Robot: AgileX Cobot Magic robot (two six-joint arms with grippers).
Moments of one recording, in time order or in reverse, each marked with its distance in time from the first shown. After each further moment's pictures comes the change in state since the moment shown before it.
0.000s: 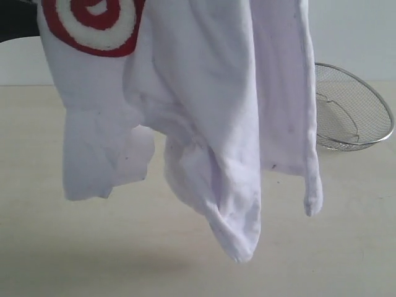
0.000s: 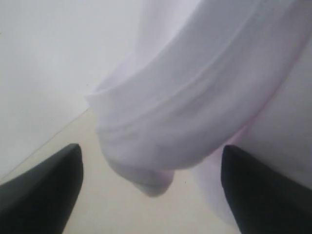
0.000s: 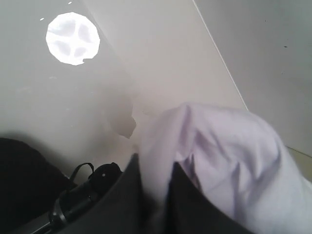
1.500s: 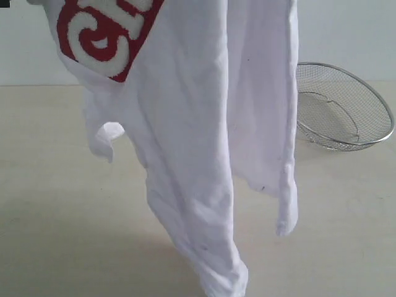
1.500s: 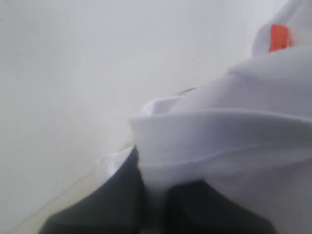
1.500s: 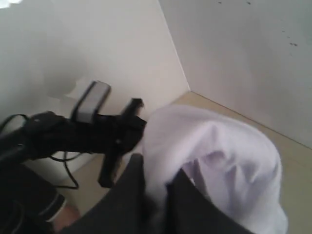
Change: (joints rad) left arm 0.000 0.081 0.000 -0.302 -0.127 0.210; right arm 0.000 0.000 -0.001 -0.320 0.059 0.042
